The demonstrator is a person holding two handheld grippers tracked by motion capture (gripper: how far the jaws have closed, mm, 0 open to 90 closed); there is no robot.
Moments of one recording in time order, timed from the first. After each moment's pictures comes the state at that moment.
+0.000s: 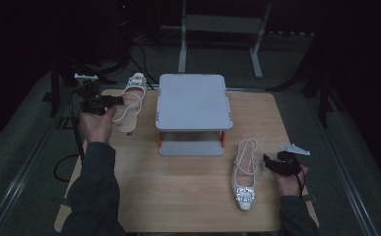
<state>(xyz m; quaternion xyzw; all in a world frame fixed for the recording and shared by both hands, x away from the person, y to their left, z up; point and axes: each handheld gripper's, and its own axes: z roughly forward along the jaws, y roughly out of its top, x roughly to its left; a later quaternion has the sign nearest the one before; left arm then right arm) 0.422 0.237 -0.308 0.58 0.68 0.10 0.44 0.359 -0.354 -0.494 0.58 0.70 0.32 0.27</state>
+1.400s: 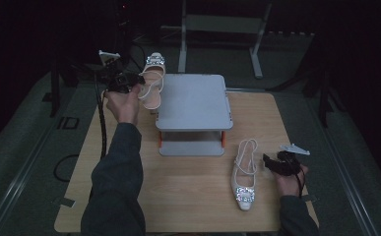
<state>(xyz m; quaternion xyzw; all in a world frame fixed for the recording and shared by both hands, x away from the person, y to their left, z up) 0.462 0.169 -0.271 0.54 0.69 0.09 0.47 0.360 -0.354 -0.494 0.58 0.69 0.33 0.27</state>
